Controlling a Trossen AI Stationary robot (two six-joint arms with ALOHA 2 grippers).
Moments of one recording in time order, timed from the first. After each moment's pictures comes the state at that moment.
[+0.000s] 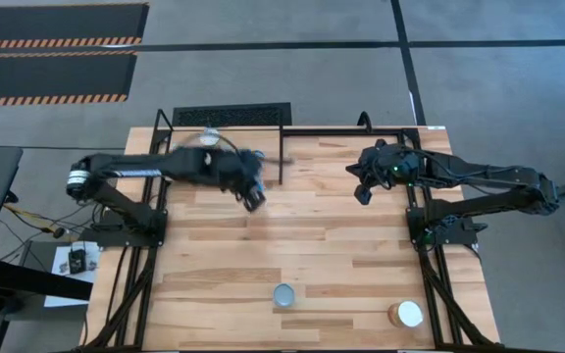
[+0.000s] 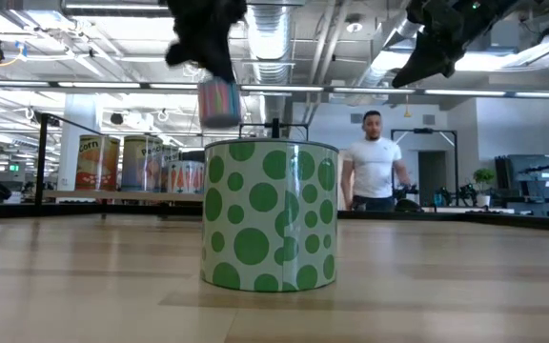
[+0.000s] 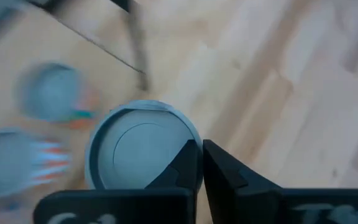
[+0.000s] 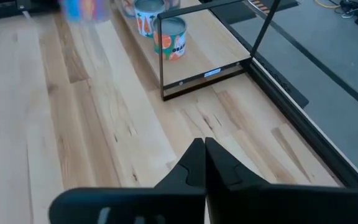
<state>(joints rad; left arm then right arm) 0.09 1.48 1.40 -0.91 -0.21 -0.47 -0.20 0.92 0.84 -0.53 0.24 0.12</state>
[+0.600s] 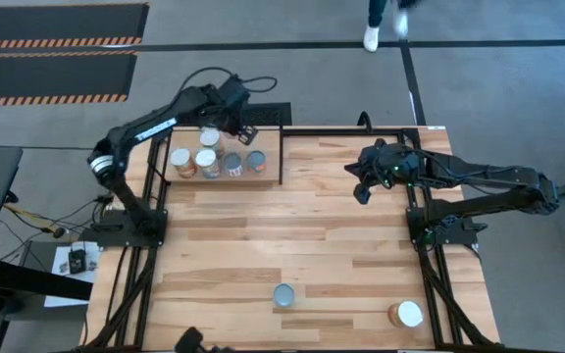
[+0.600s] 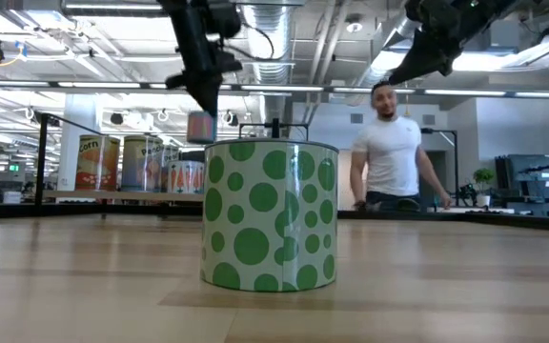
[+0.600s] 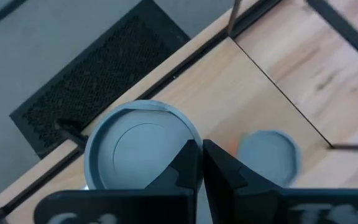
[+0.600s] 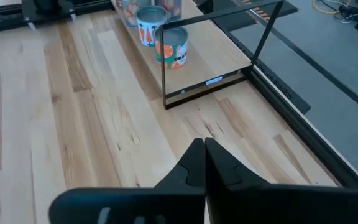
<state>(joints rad) 0.63 1.67 1.63 -1.03 -0.18 -0.21 -0.20 0.92 0.84 -0.50 0.24 0.13</state>
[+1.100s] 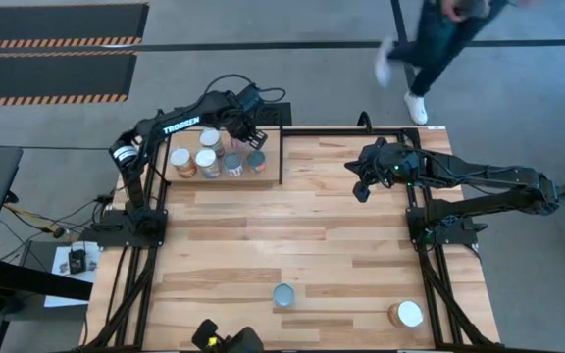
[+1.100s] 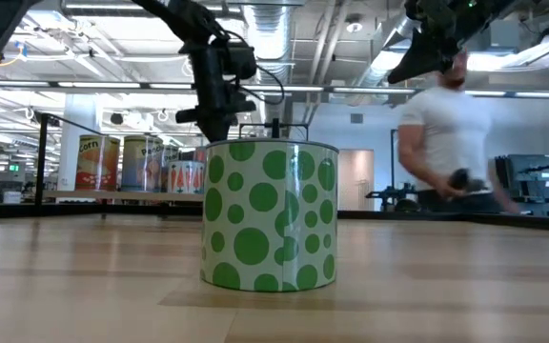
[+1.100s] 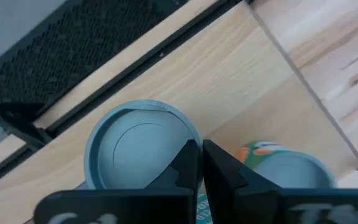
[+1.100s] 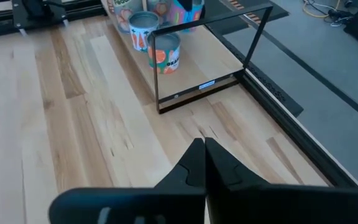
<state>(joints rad) 0.66 1.86 1.63 -0.99 -0.13 -0.28 -0.20 0.92 0.84 -0.49 0.26 0.13</state>
